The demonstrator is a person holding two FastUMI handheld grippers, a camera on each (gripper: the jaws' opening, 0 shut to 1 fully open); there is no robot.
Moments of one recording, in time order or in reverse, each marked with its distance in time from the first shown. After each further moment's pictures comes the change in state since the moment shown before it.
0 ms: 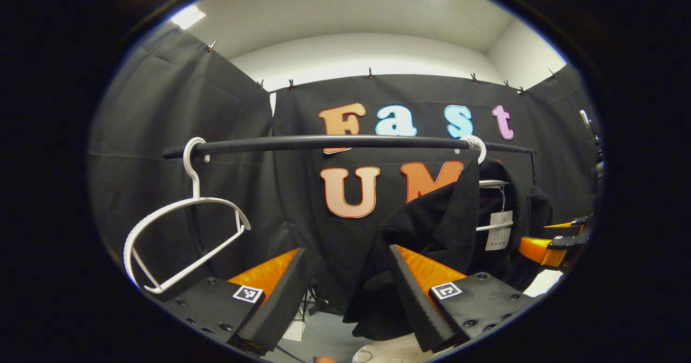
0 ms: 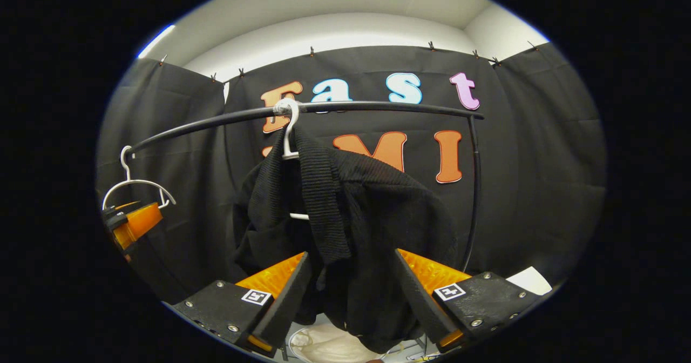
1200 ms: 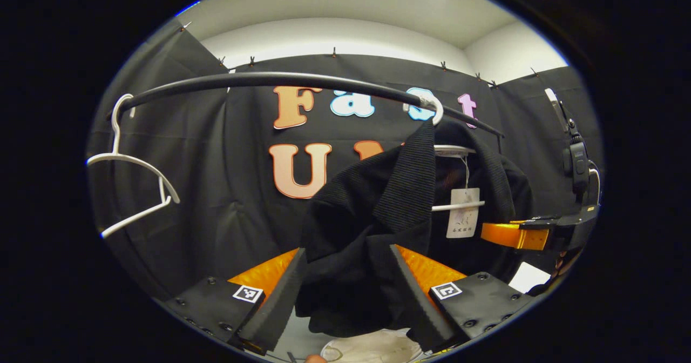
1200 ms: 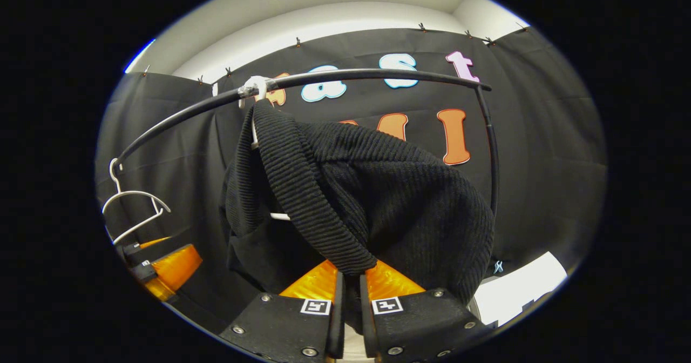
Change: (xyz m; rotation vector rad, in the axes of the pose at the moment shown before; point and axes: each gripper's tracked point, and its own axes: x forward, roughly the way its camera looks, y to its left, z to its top) left arm 0.042 -0.111 -0.058 -0.043 0.091 -0.241; right arm 0.043 -0.014 -0.018 0.078 0.068 0.043
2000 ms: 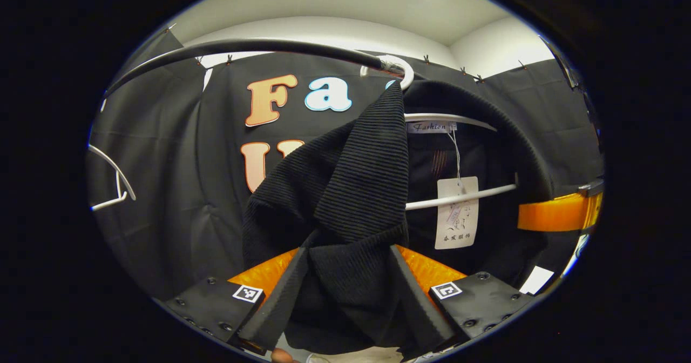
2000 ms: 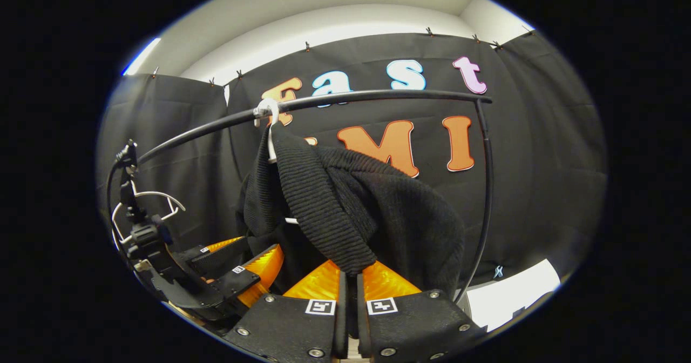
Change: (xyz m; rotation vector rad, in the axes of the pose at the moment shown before) left arm 0.072 -0.052 -0.018 0.025 -0.024 -0.046; right arm -0.038 -0.018 0.033 -0.009 -0.011 0.049
